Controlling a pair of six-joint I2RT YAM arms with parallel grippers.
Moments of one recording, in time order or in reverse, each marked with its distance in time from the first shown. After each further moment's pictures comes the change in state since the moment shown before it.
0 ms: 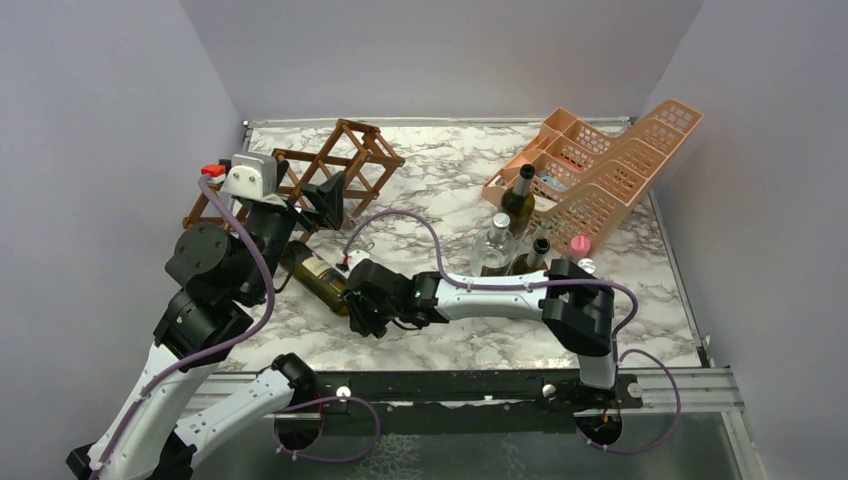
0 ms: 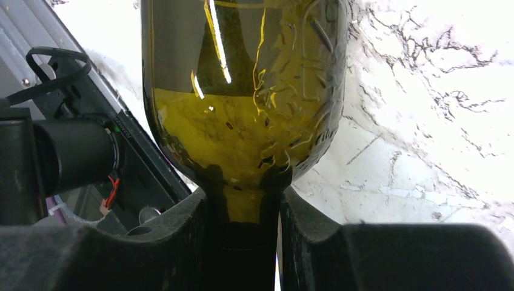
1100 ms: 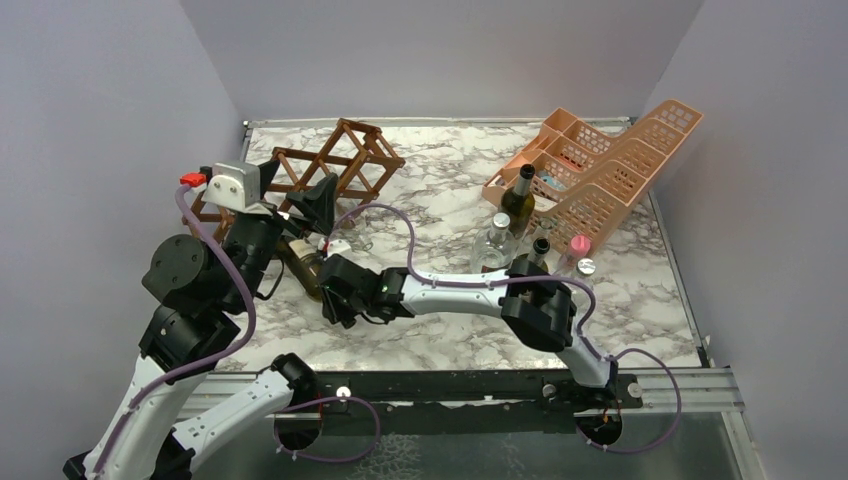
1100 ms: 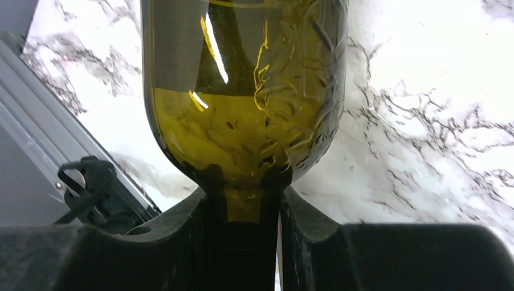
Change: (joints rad) left arm 0.000 -0.042 0.029 -0.016 0.035 0.026; right arm -0.002 0.228 0.281 -0.026 0.104 0.145
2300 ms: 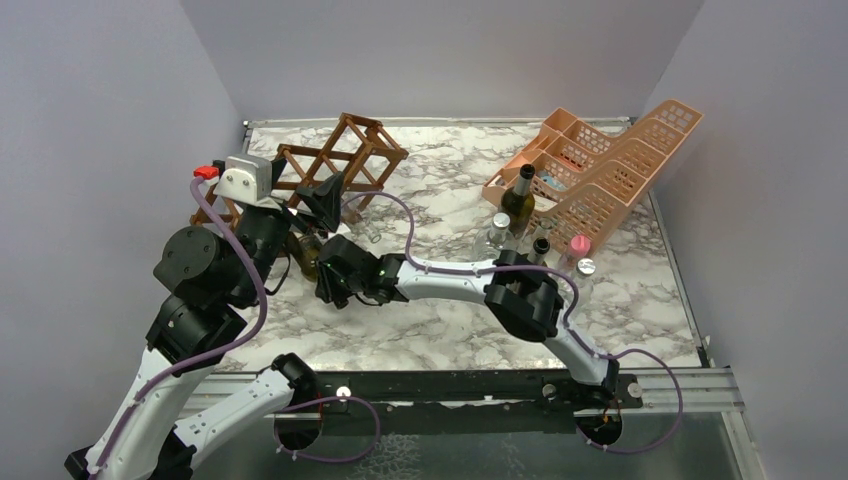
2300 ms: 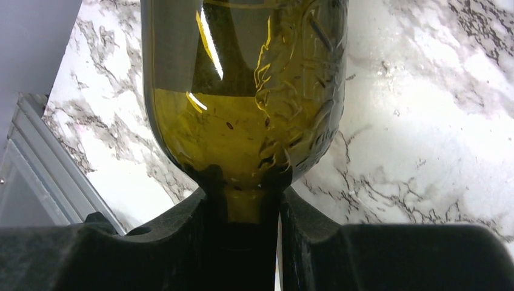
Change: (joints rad) left arm 0.000 0.033 0.000 0.000 0.005 0.005; right arm -0.077 0.111 0.088 0.118 -0.050 0.009
